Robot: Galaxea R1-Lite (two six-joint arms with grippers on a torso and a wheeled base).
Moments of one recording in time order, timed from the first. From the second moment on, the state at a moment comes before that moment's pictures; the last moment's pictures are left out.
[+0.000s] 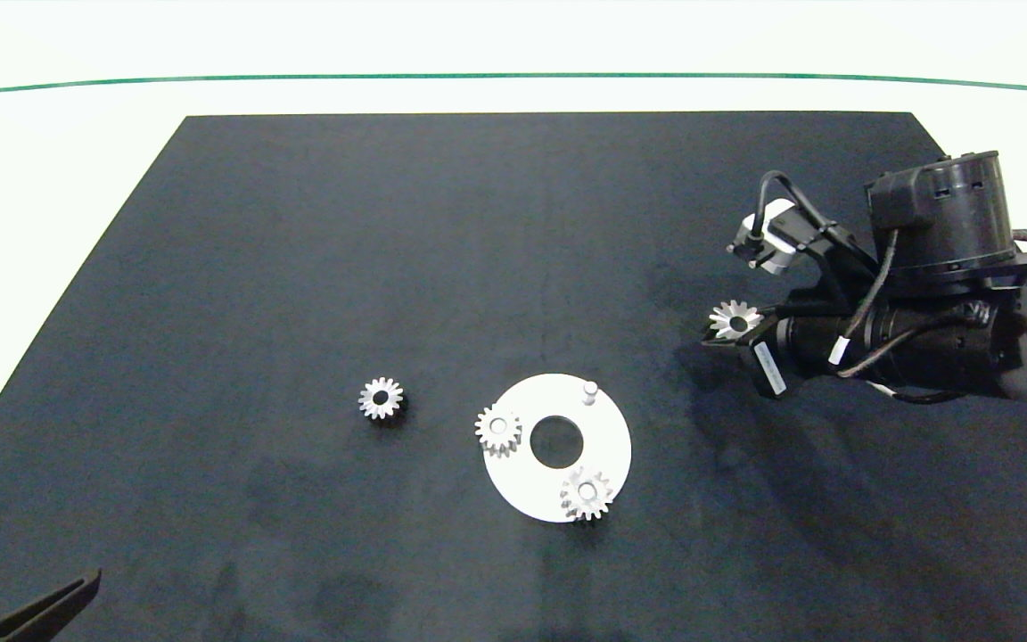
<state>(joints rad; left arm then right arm) -0.19 0.69 -0.62 0.32 0.03 0.14 0.43 1.64 -1.14 0.01 -0.14 -0.29</state>
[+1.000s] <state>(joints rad) -0.21 0.91 -0.64 0.17 0.04 0.17 0.29 1.61 -1.01 0.00 -0.05 -0.26</state>
